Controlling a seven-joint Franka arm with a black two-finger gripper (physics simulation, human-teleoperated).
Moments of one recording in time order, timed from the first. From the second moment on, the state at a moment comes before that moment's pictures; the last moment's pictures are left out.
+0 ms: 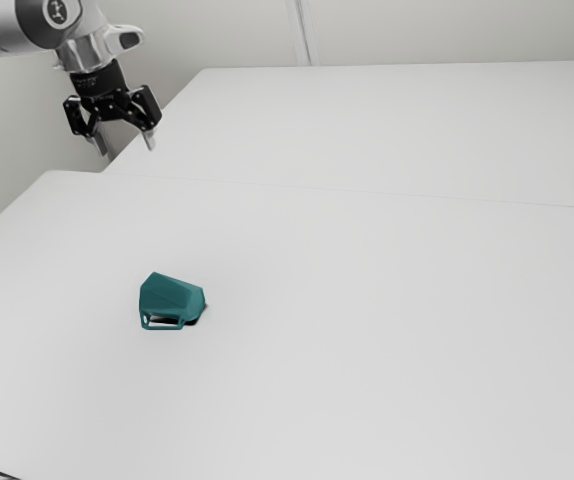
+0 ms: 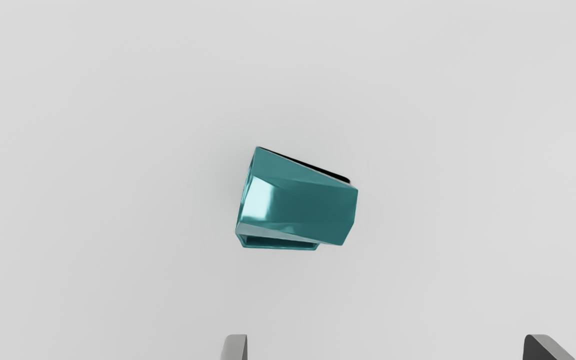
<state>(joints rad) 0.29 0.18 -0.17 -1.35 0.02 1.46 -0.12</state>
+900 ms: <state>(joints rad) 0.68 0.22 -0.14 -1.97 -0.64 1.82 0.40</state>
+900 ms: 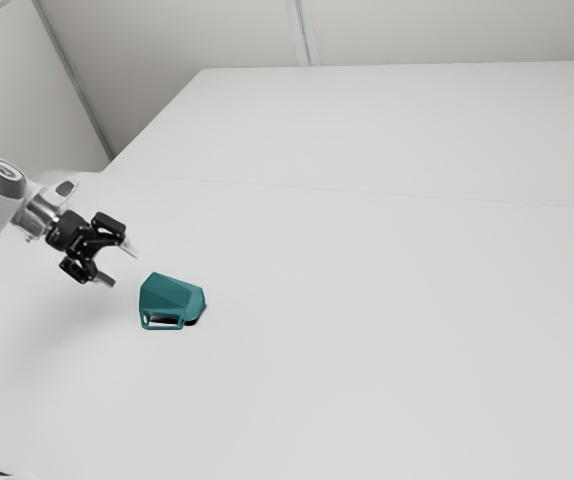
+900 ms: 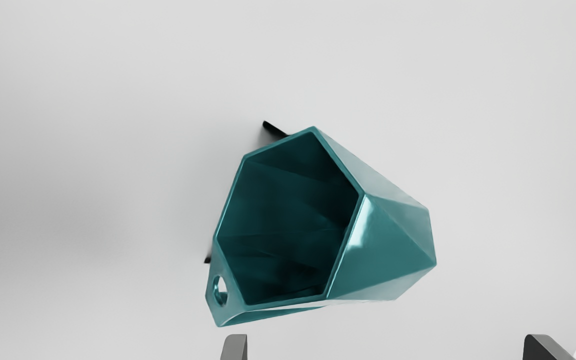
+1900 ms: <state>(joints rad) 0.61 0.26 -0.17 -2.12 -0.86 2.01 0.90</state>
